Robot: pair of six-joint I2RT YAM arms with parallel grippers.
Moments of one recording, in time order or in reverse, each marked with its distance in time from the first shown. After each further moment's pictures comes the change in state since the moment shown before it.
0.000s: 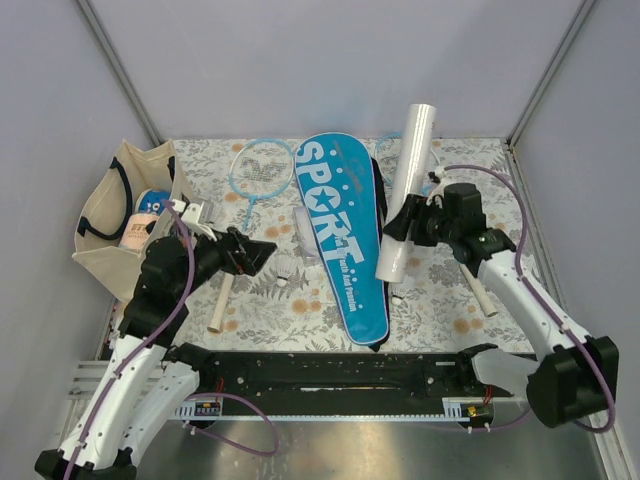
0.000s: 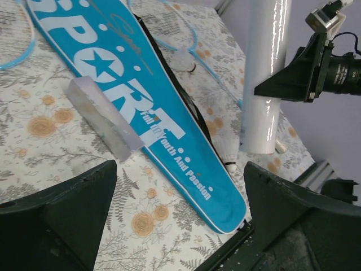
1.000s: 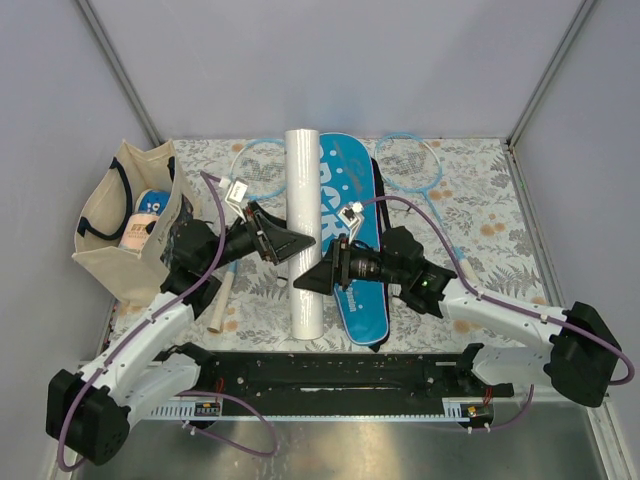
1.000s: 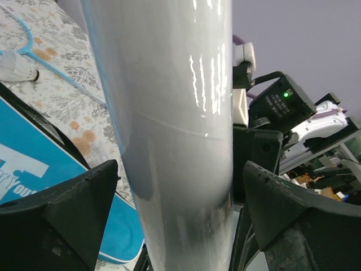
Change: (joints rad) left arm -0.119 0.327 -0.081 0.732 0.388 -0.399; right arm 0.680 0.003 -0.187 0.765 -0.182 0.391
